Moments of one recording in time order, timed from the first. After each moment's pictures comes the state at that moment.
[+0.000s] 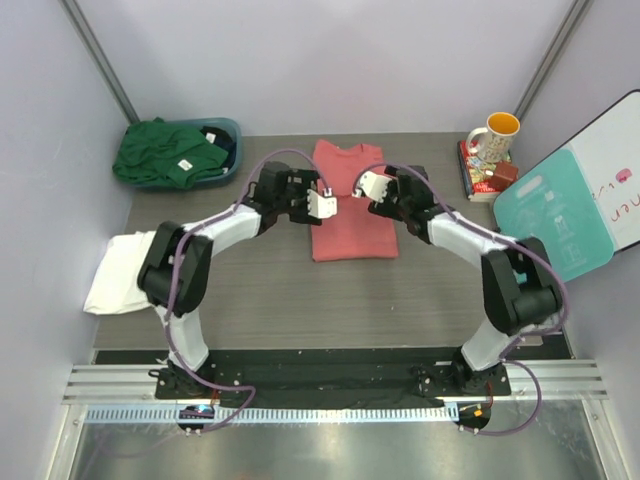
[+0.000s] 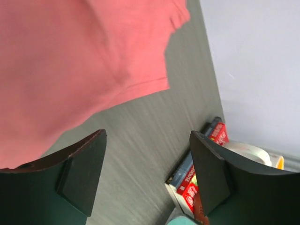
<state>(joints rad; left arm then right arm) -0.46 1.89 1.23 0.13 0.39 1.21 0.36 1.68 1.04 0.13 0.11 -0.99</state>
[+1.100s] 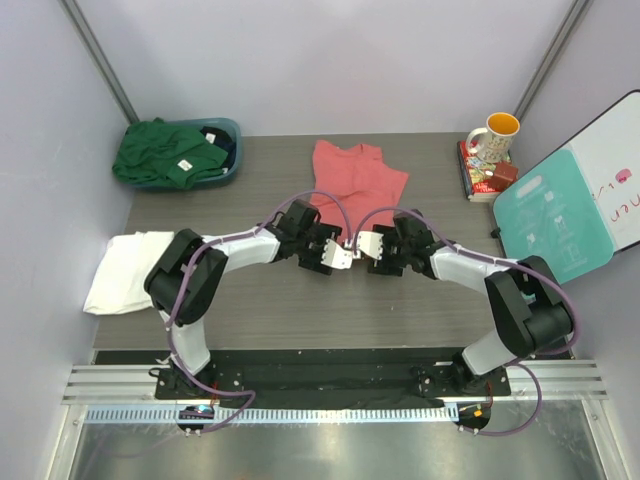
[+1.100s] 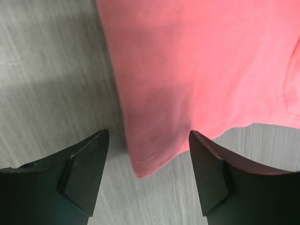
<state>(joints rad) -0.65 1.84 1.07 -0.11 0.39 1.24 0.42 1.51 0.71 -0.05 -0.22 -1.06</state>
